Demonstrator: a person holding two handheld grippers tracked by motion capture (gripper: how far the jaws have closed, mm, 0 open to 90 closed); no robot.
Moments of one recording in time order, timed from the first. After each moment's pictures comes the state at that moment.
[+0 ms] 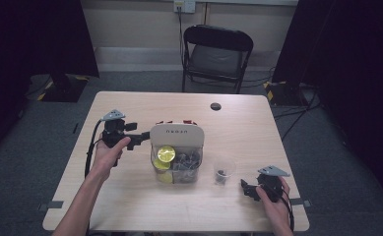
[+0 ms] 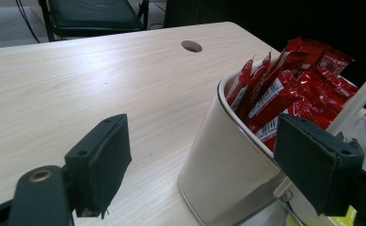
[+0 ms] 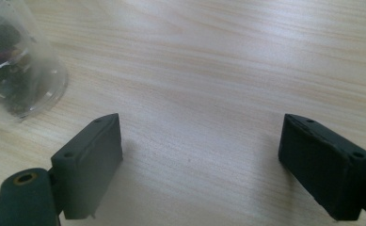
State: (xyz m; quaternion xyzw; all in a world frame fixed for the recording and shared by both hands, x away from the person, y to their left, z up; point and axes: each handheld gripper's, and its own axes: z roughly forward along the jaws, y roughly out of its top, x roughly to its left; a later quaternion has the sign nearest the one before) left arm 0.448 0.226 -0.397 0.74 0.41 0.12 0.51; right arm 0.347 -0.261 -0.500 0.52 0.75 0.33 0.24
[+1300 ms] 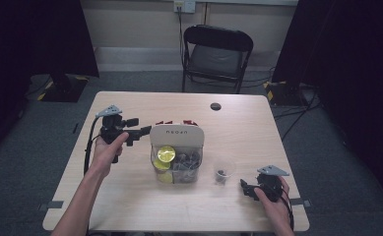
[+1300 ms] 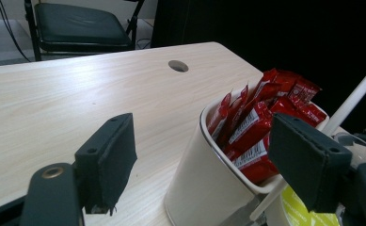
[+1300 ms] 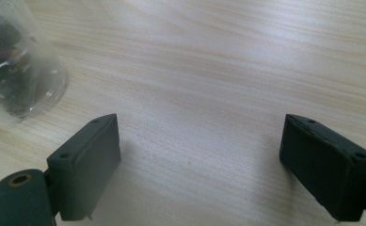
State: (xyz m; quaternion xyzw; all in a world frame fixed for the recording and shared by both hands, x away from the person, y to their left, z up) left arm 0.451 0.228 -0.384 0.72 0.40 0.11 0.55; right arm 0.348 -0.261 -0.500 0.52 0.75 0.33 0.23
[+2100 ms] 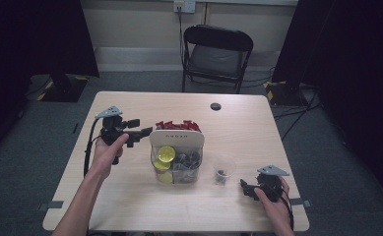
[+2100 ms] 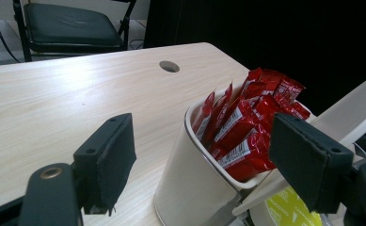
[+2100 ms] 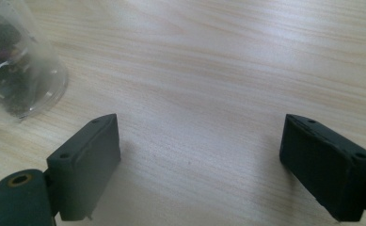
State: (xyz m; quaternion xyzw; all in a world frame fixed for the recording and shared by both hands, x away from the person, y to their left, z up) left arm 0.444 0.226 -0.381 0.73 0.40 0.10 0.55; right arm 0.348 -0.262 -0.500 0.52 0.75 0.33 0.23
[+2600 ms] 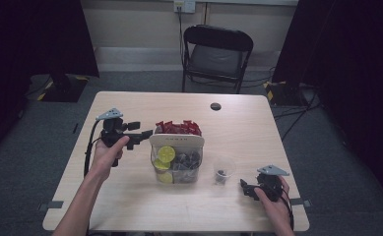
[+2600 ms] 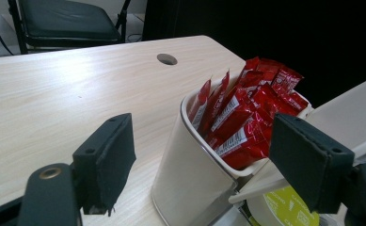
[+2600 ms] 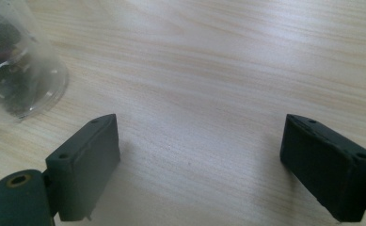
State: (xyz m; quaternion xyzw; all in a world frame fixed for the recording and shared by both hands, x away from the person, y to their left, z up) left arm 0.441 0.225 -0.384 0.74 0.39 0.10 0.54; right arm 0.349 -0.261 -0.500 0.52 0.75 0.33 0.23
